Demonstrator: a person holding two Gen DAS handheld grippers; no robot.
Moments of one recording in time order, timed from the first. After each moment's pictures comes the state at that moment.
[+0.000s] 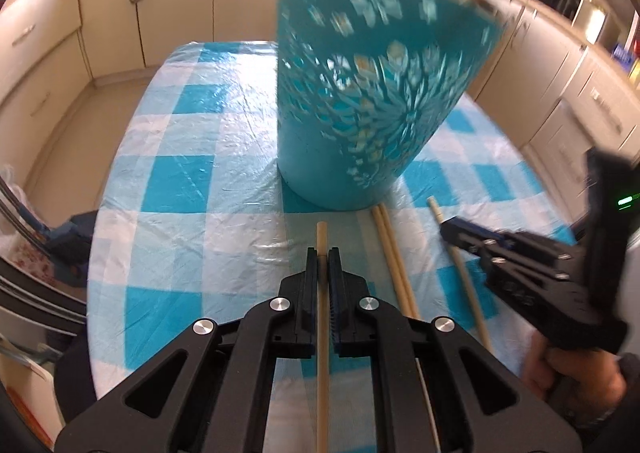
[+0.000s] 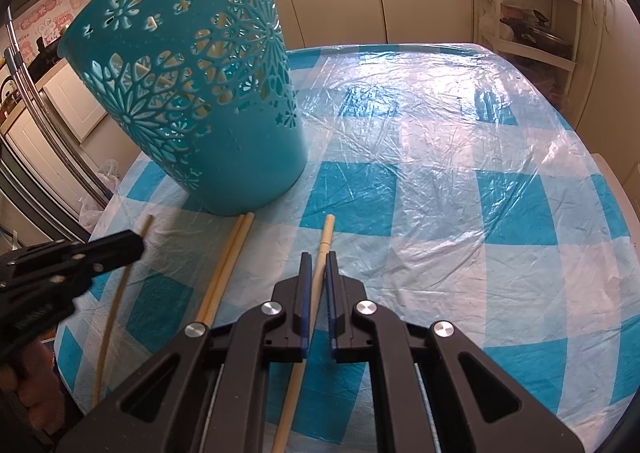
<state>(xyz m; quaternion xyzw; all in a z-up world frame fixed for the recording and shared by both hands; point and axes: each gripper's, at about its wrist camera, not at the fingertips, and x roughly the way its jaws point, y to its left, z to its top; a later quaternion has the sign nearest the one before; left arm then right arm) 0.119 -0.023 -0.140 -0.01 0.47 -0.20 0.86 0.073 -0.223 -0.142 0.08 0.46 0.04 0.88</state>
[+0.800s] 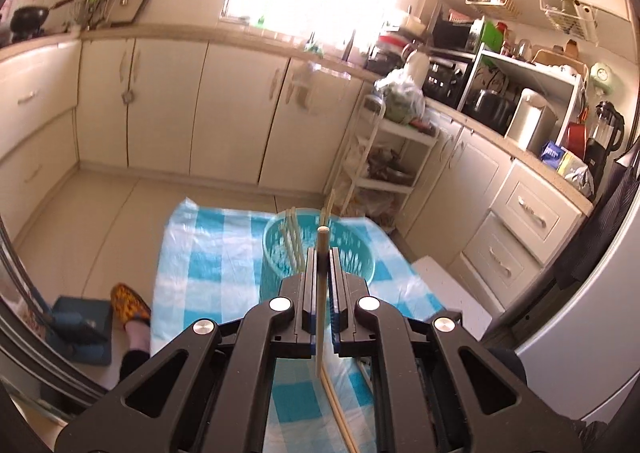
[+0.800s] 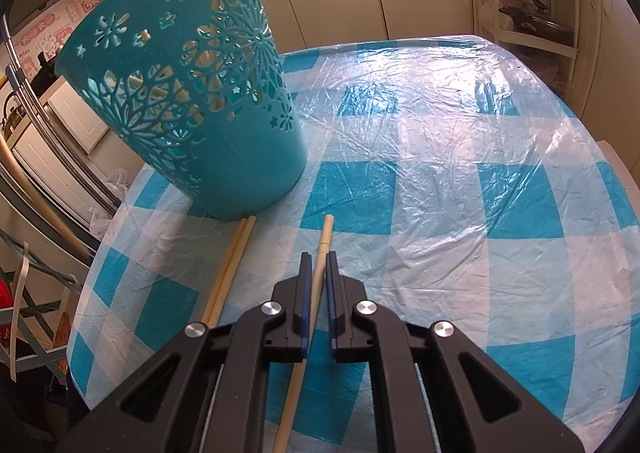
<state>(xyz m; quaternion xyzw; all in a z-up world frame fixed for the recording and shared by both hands) 0.092 0.026 0.046 -0.08 0.29 -0.25 0.92 0.073 -0.235 -0.143 0.11 0.46 0.06 0.88</state>
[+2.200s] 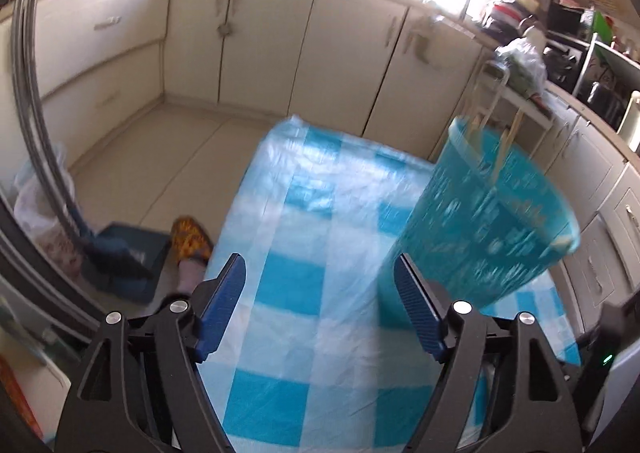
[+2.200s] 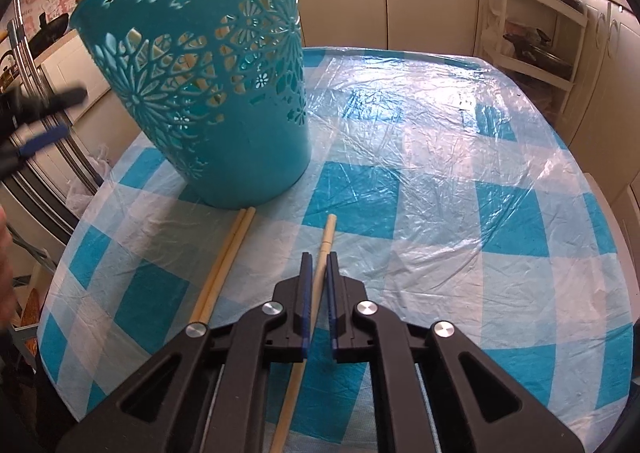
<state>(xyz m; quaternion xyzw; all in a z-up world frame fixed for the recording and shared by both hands) 0.154 0.045 -0.107 -0.09 0.39 -0.07 0.91 0.069 -0.213 -0.140 0.04 0.46 0.03 0.89</state>
